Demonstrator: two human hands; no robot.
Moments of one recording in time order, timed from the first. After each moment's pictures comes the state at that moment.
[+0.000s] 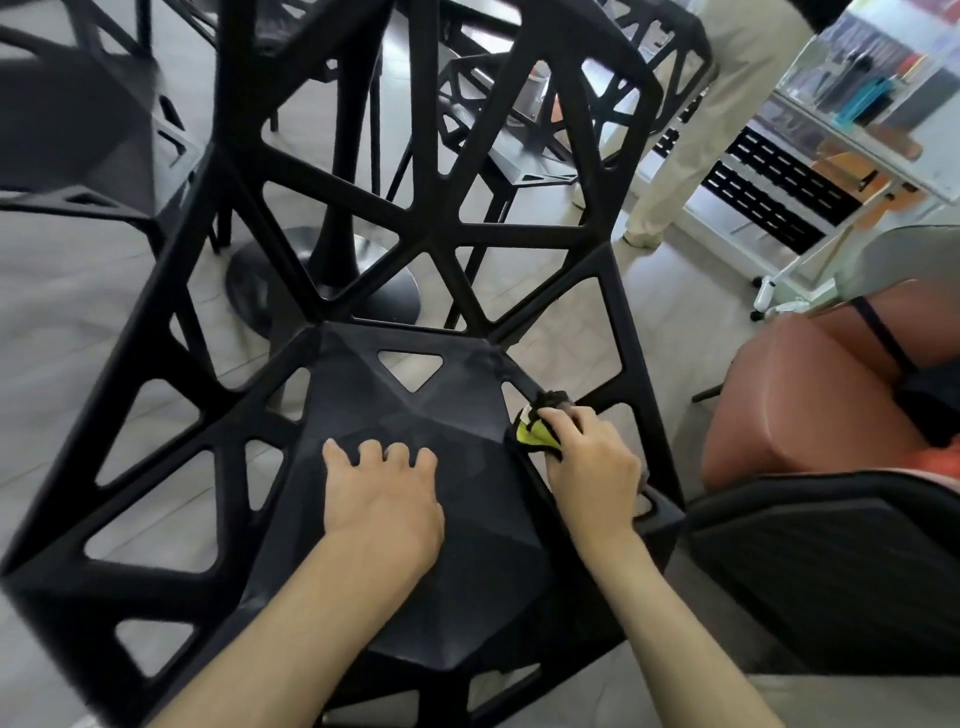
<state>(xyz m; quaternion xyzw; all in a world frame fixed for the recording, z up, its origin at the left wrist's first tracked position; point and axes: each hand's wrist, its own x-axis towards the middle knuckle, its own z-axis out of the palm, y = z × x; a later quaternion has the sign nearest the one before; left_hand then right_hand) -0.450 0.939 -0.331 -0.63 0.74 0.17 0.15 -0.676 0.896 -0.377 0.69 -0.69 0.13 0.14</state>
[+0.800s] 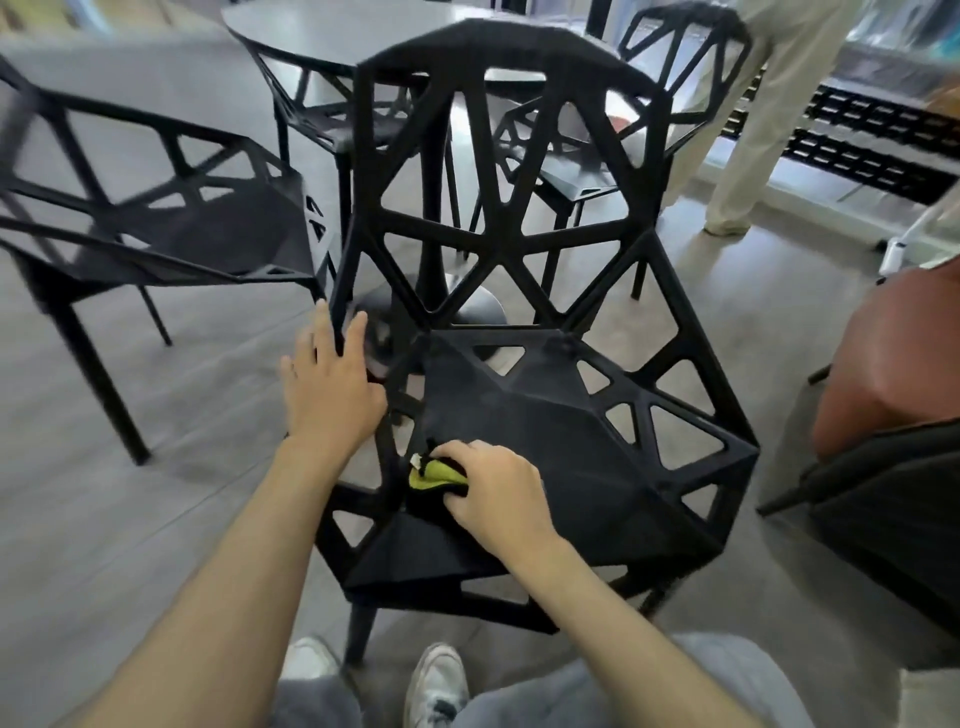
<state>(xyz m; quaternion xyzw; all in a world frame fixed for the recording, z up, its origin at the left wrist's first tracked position) -0.309 0.946 -0.326 -0.78 0.61 0.04 -0.16 -0.508 1.003 -0.374 0.81 -0.55 0.18 -0.11</state>
